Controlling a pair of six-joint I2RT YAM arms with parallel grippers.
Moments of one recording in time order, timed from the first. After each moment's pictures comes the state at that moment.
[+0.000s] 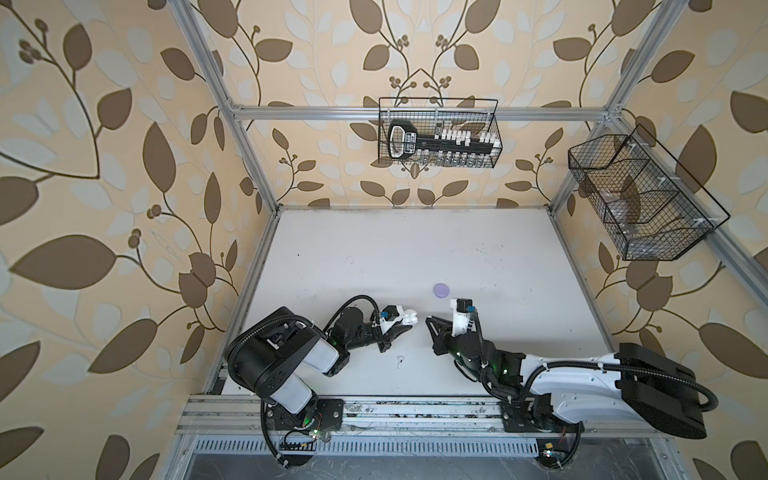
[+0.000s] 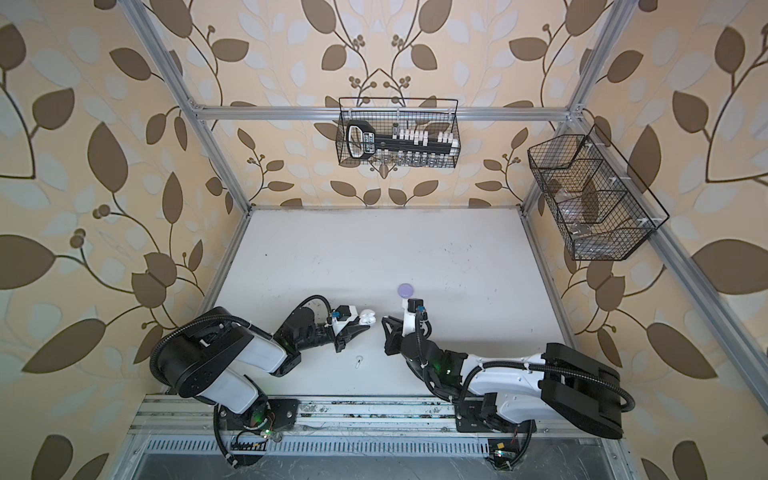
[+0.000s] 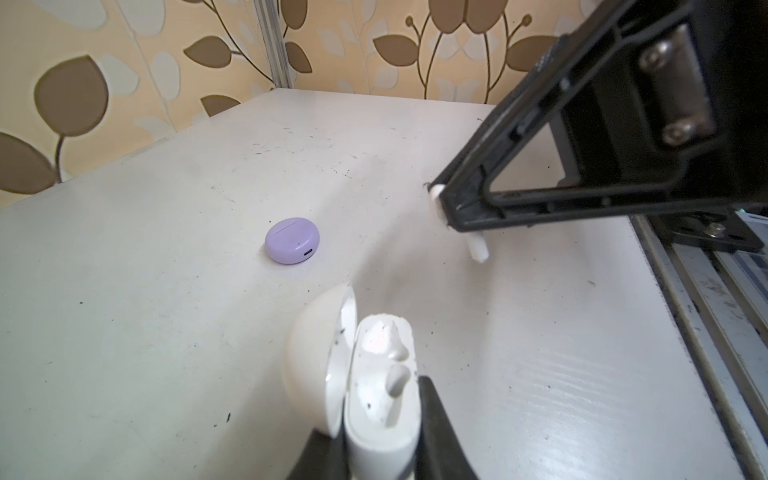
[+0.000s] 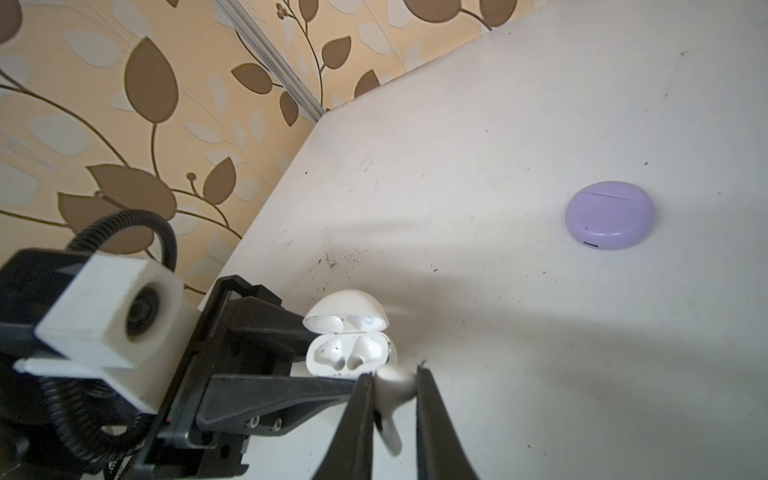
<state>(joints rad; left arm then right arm) -0.61 1.57 0.17 1.13 0.54 0.18 1.14 1.24 0.32 0.58 0.55 0.80</state>
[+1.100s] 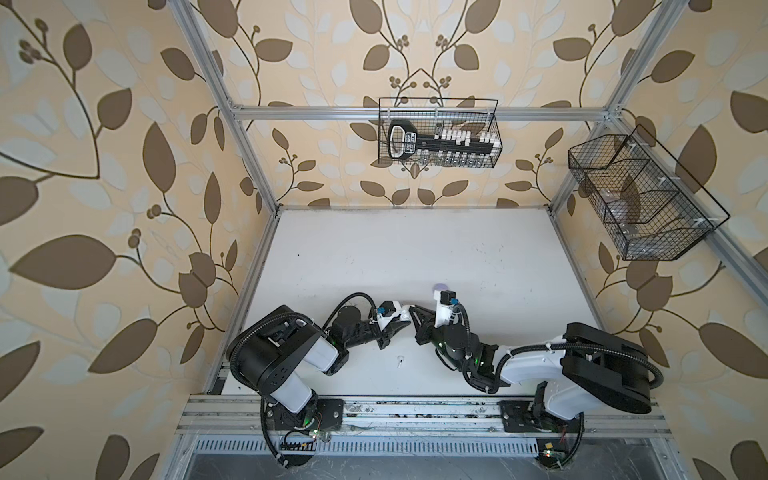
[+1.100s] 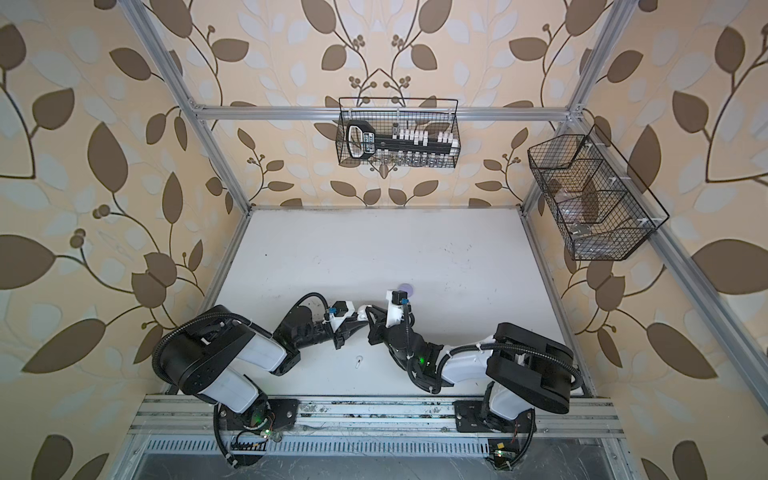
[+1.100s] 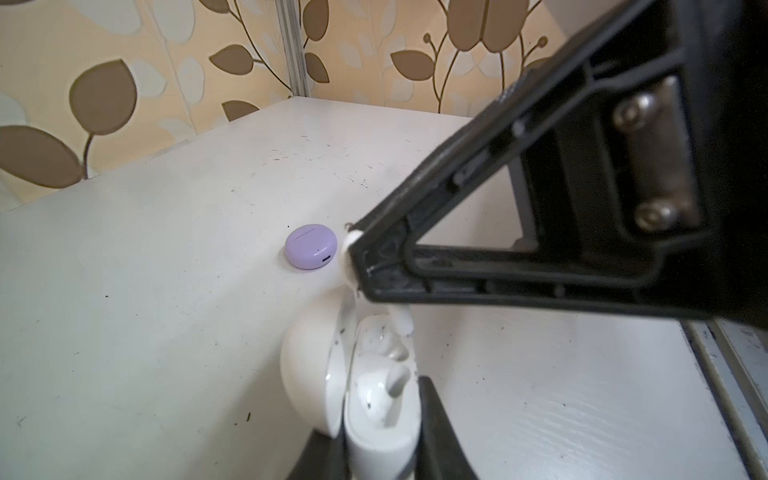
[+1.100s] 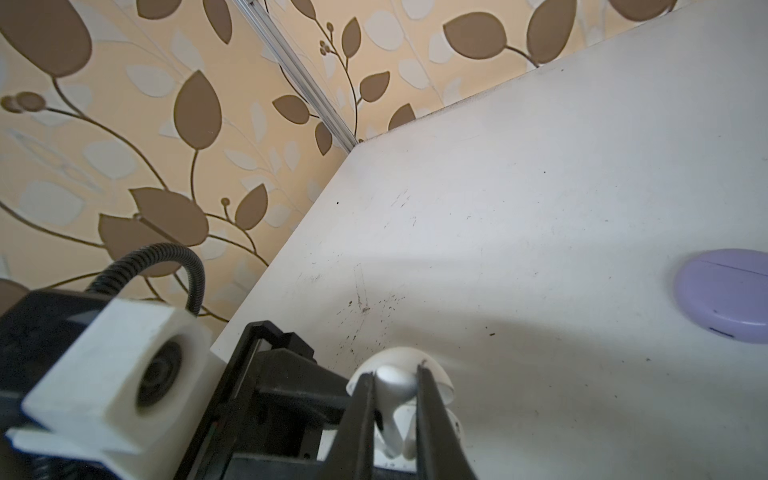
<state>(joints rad) -0.58 1.58 0.17 1.18 0.54 0.14 1.10 1.52 0.42 0.88 0.52 0.71</state>
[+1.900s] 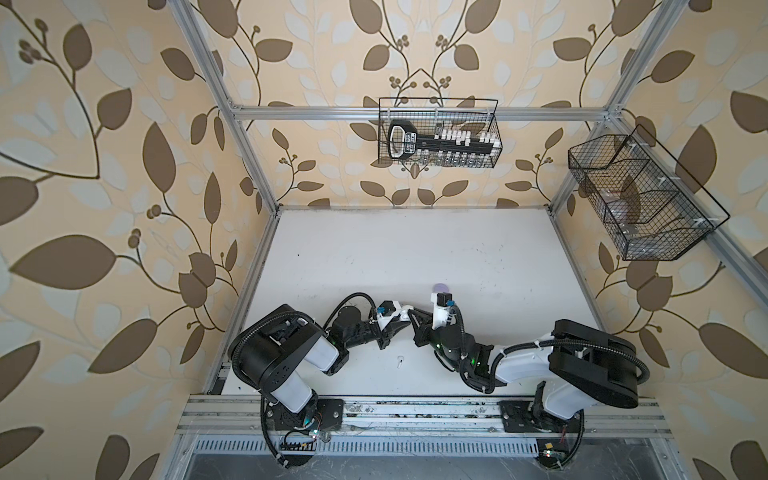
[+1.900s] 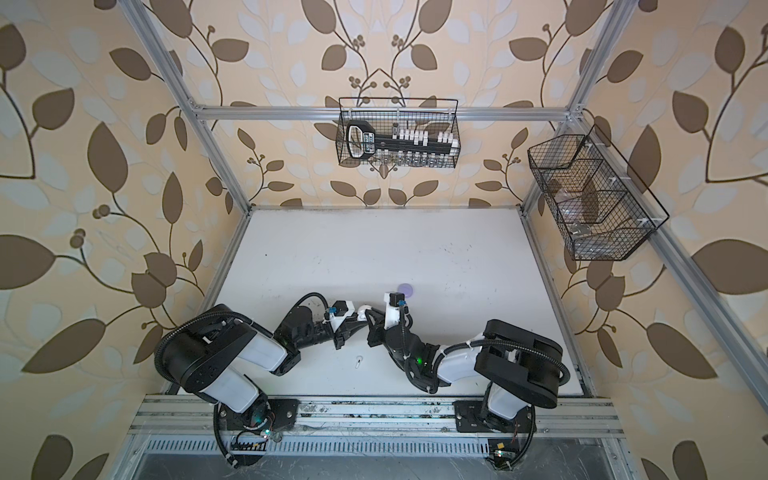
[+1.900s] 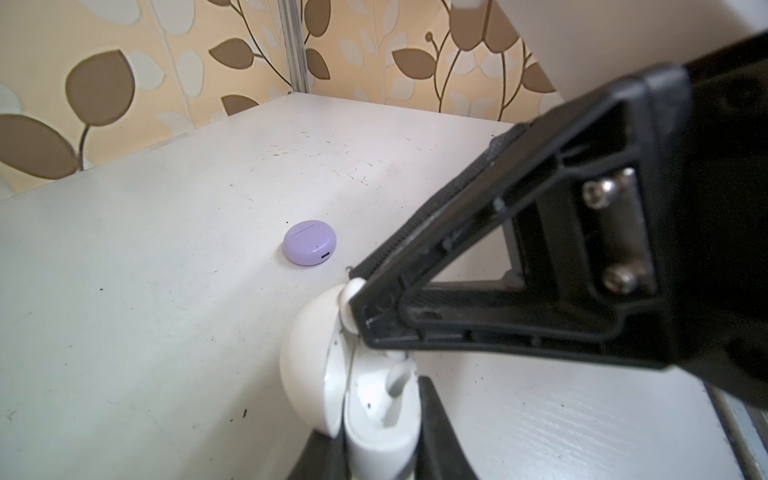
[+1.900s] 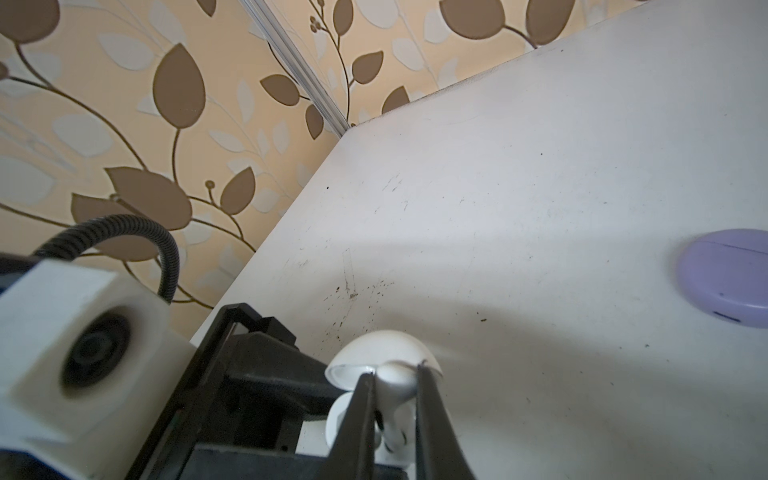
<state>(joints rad) -0.58 1.59 0.17 1.19 0.54 0.13 1.10 1.59 0.42 0.91 0.50 0.71</state>
